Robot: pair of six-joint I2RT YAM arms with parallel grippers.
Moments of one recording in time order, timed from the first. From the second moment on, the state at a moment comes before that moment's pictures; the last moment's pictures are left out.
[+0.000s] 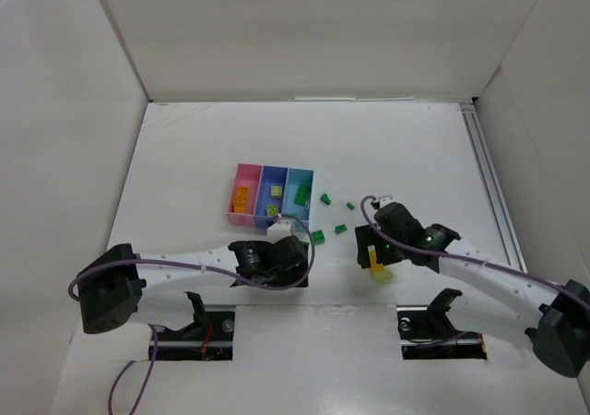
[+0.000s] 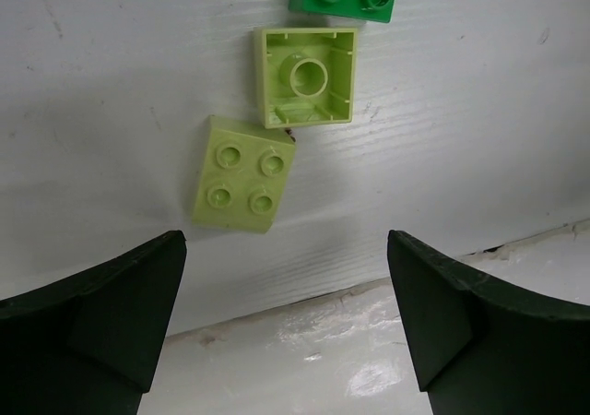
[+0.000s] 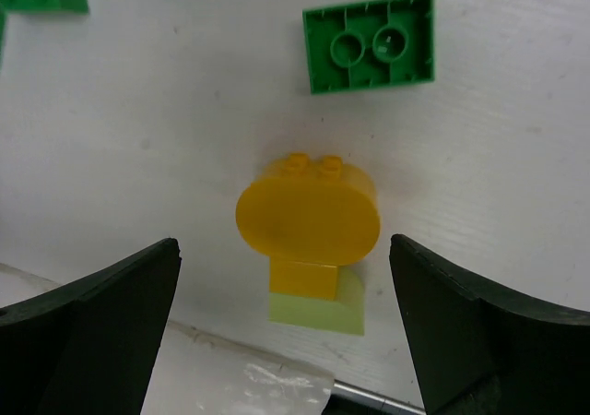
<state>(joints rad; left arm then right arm) -1.18 1.25 0.63 -0.52 -0.25 -1.05 0.70 0.97 0.60 -0.61 0.09 0.47</state>
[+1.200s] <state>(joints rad) -1.19 1.14 0.64 -0.53 -0.28 -1.05 0.81 1.24 0.64 -0.64 0.21 0.55</state>
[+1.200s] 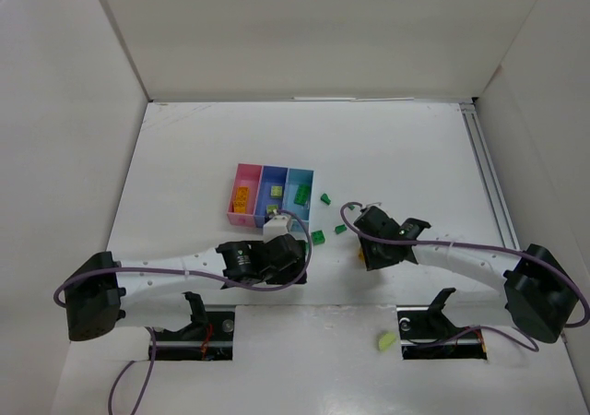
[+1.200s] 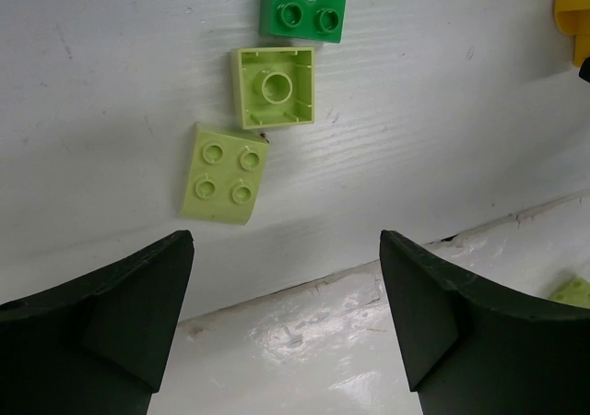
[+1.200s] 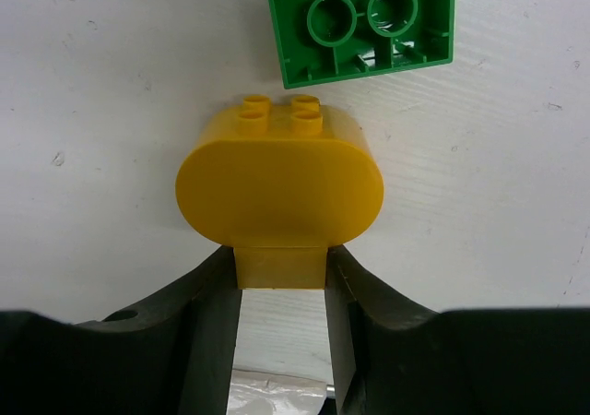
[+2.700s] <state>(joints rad) -1.05 1.03 0.80 -0.20 -0.05 -0.70 0.81 0.96 0.74 -0.28 -0.49 -0.07</state>
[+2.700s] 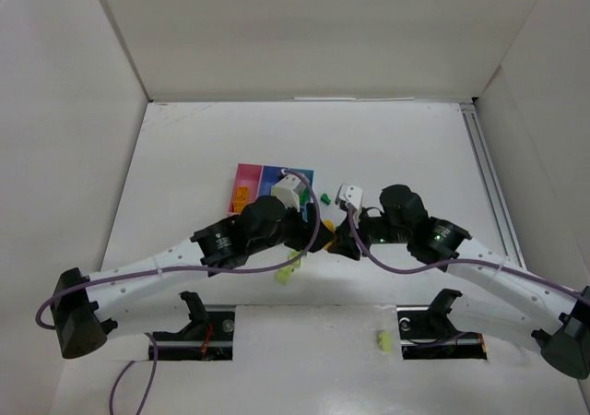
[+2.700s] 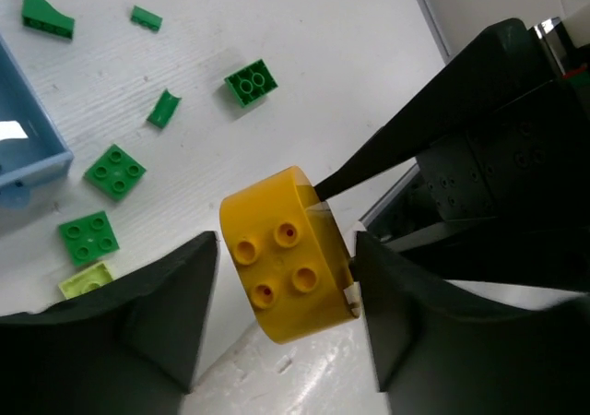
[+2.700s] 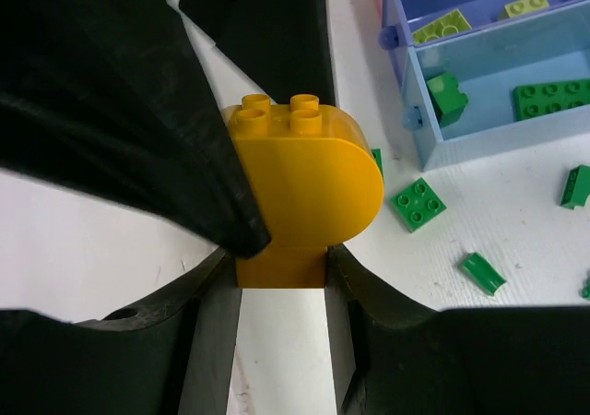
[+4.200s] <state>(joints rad) -0.41 1.37 0.98 -0.47 -0.28 -0.73 0.73 1.39 1.04 -0.26 -0.14 -0.06</state>
